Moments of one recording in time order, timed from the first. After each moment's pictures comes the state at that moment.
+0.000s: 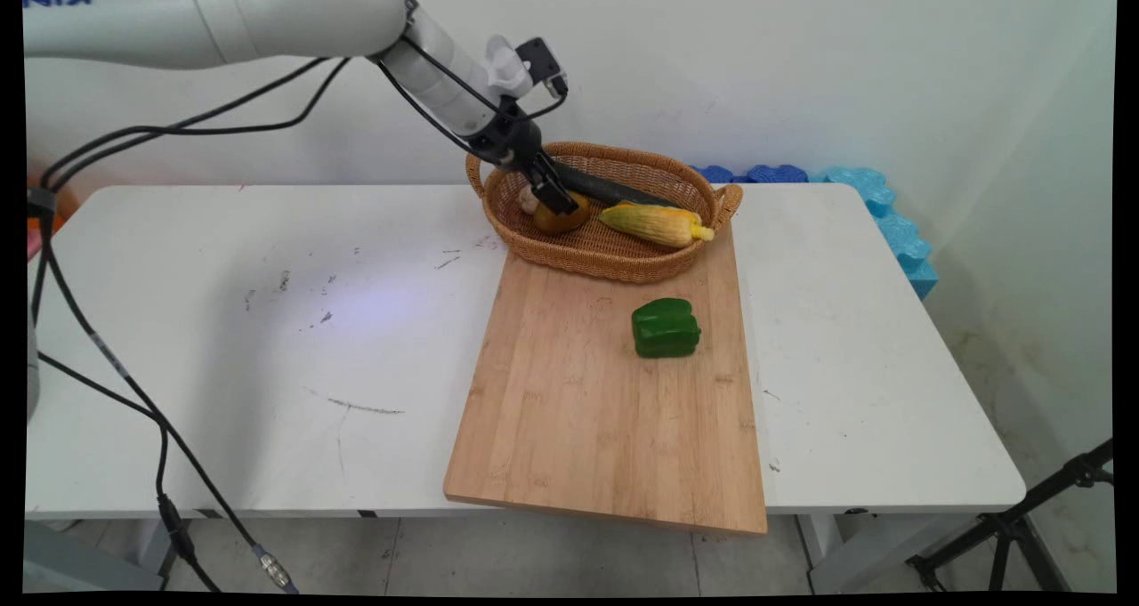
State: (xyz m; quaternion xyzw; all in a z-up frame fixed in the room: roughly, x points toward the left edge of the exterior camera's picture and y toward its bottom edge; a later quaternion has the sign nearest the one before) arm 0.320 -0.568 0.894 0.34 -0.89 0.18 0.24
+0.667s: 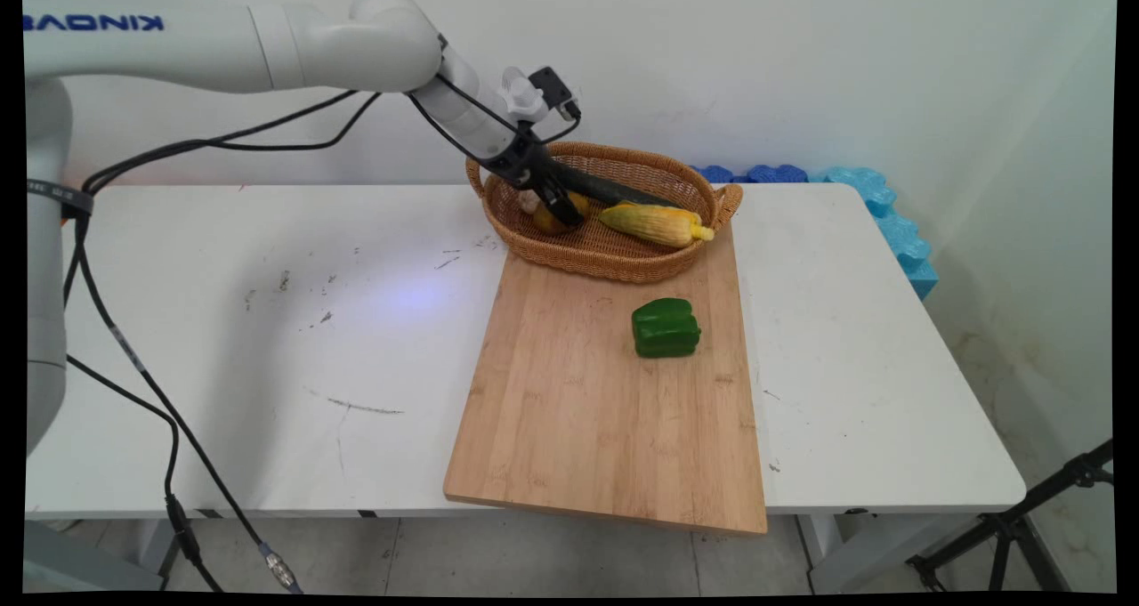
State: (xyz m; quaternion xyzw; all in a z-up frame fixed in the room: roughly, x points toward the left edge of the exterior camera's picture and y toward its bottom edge) arm 0.315 -0.596 0.848 0.38 -0.88 0.18 0.24
